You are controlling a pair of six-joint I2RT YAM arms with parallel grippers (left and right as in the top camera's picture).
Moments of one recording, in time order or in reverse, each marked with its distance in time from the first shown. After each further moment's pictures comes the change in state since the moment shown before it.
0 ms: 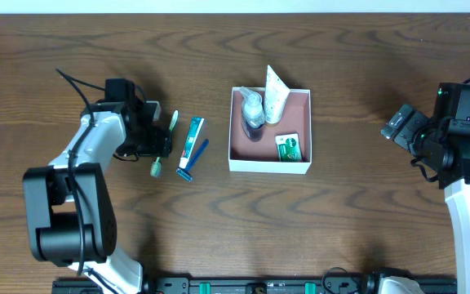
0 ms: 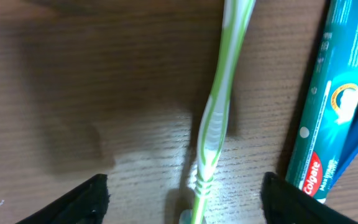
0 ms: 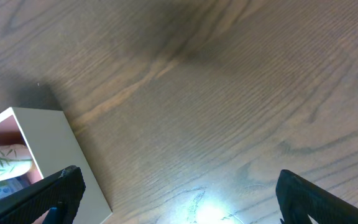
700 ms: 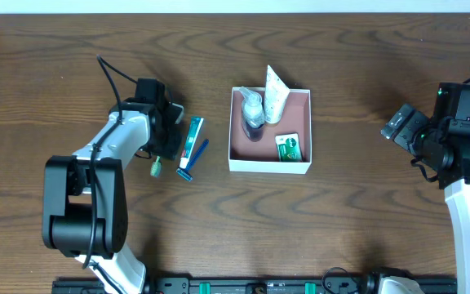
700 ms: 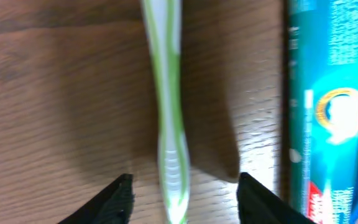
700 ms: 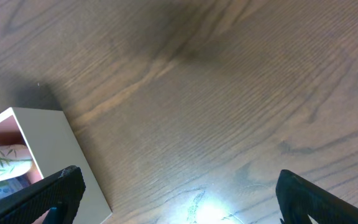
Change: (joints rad) left arm -0.134 0.036 0.000 0.058 -0.167 0.101; right arm 0.000 0.000 0.000 0.000 0.000 0.000
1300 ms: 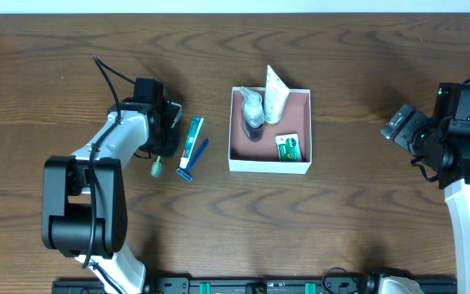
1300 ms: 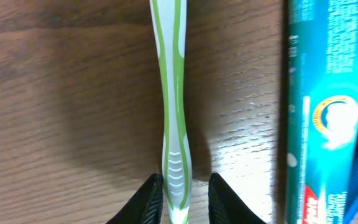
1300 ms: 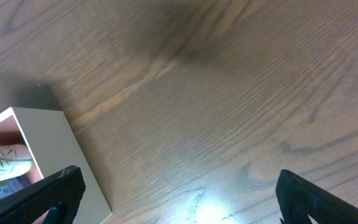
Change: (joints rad) left arm 0.005 0.000 0.000 0.008 0.027 -0.019; right arm 0.000 0.000 0.000 0.000 0.000 0.000
